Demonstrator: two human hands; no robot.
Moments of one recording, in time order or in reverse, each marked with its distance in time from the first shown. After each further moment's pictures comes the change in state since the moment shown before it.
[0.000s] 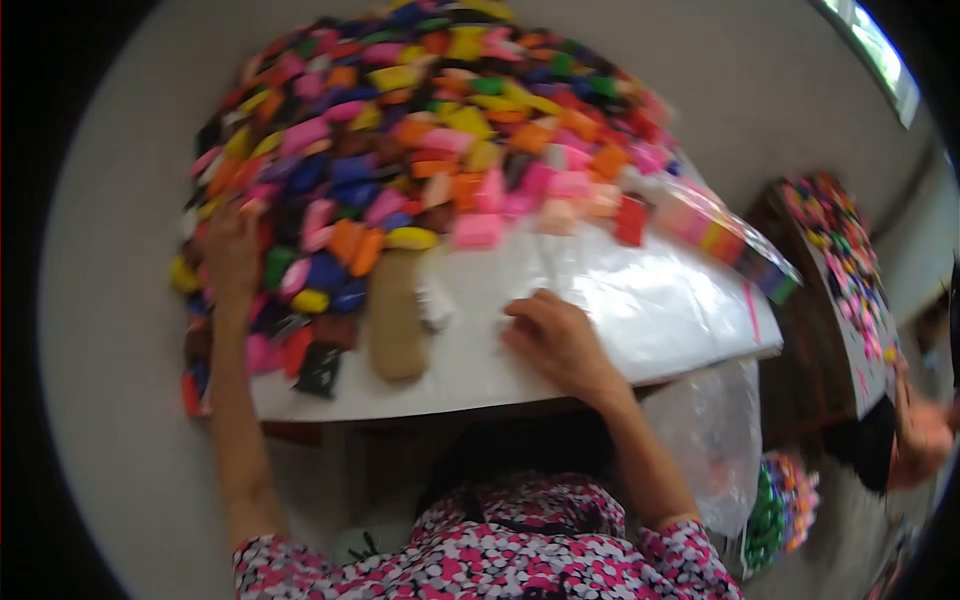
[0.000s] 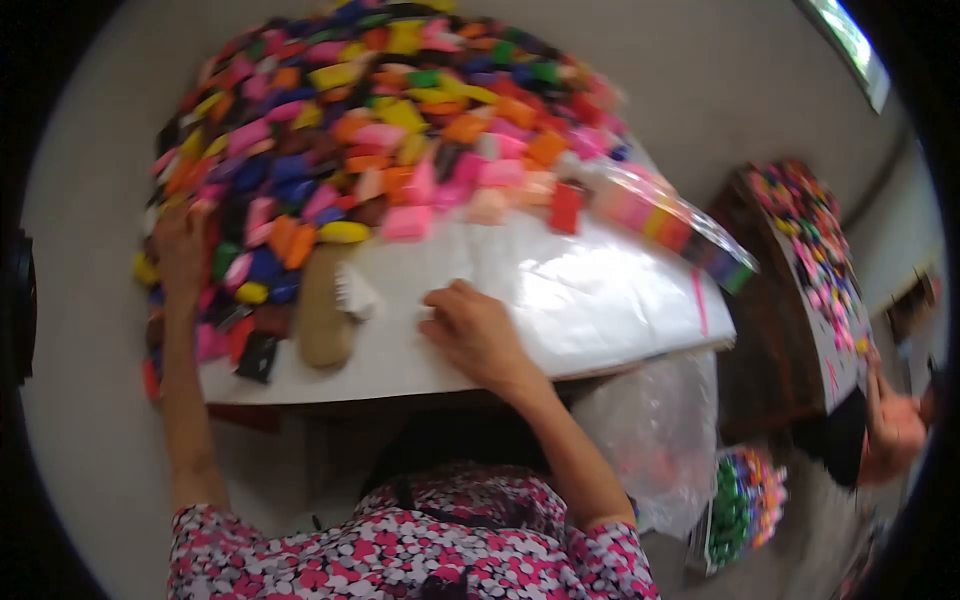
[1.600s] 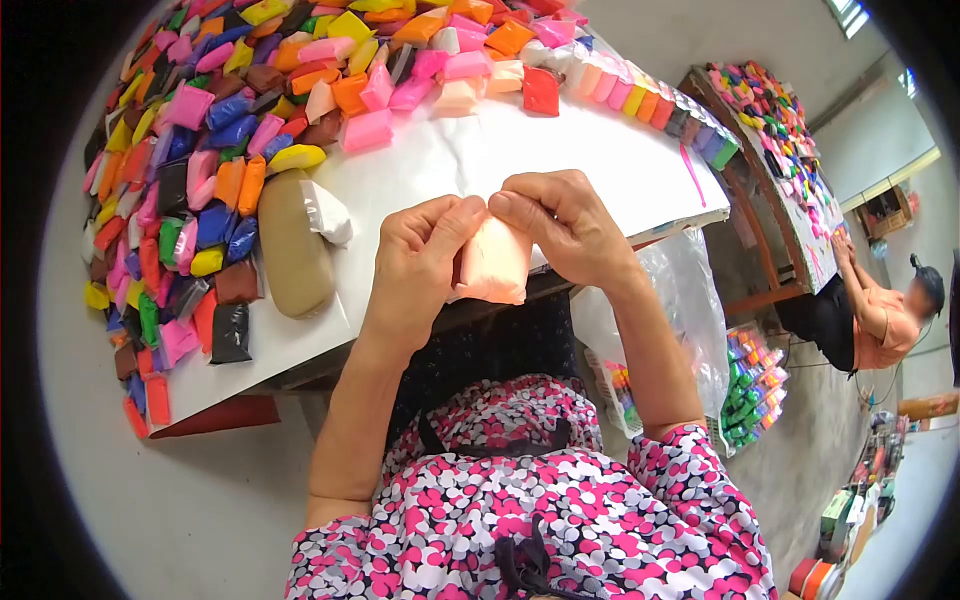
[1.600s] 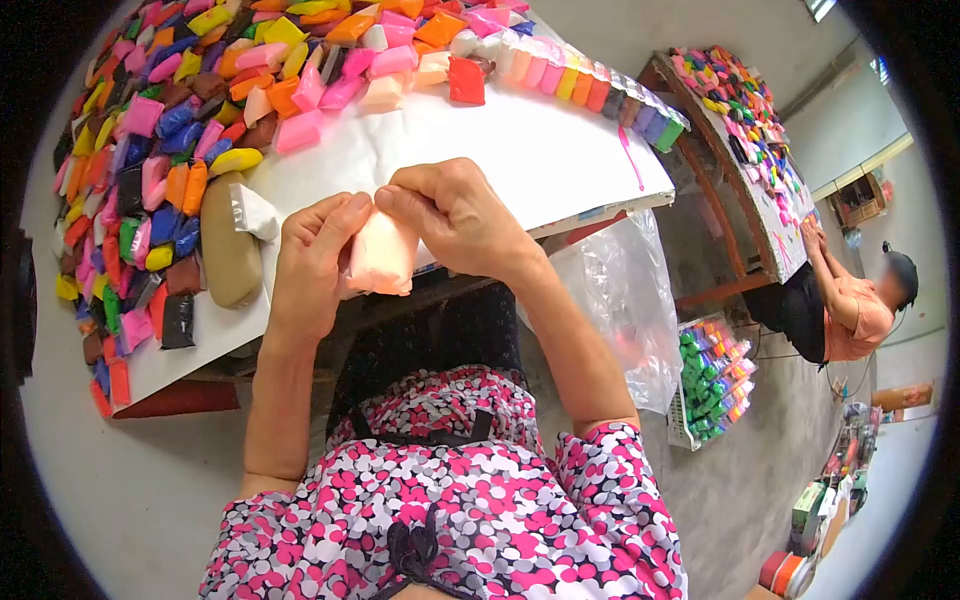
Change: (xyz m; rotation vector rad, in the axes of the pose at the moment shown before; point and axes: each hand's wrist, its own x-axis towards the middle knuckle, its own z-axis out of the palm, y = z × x) left_hand -0.113 0.284 -0.061 -1.921 -0.846 -0.507; right_hand -0.027 -0.024 -0.063 0.056 0.069 -0.027
